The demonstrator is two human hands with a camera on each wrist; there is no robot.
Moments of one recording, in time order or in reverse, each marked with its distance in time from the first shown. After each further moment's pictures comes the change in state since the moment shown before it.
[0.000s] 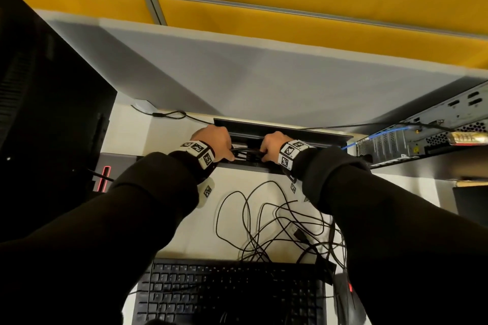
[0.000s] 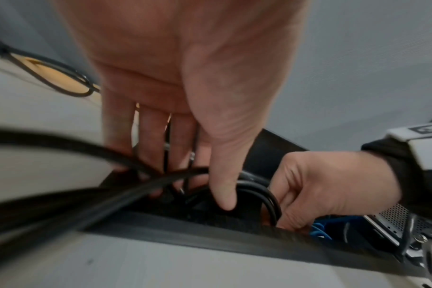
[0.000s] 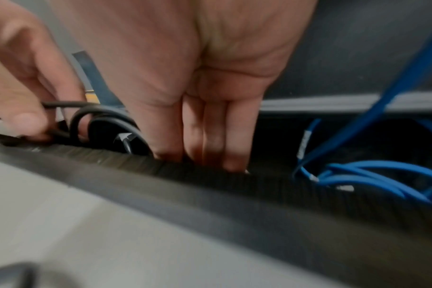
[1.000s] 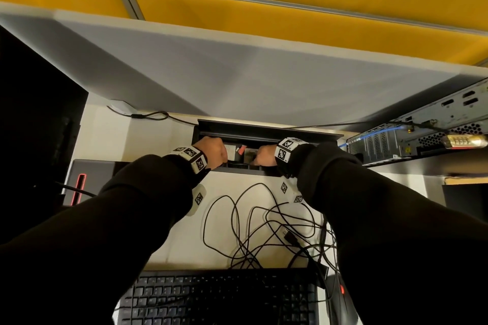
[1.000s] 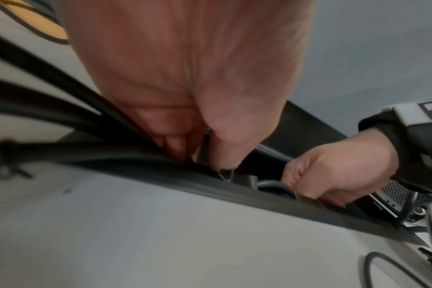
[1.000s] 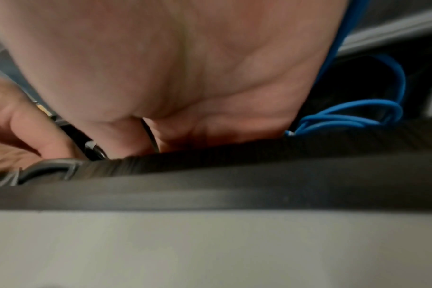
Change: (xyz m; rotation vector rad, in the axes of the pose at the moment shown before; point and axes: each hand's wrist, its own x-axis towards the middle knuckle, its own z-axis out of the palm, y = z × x) left_hand 0.047 0.006 0.052 -0.006 -0.182 -0.006; right_hand 0.018 0.022 0.022 0.078 -0.236 0.059
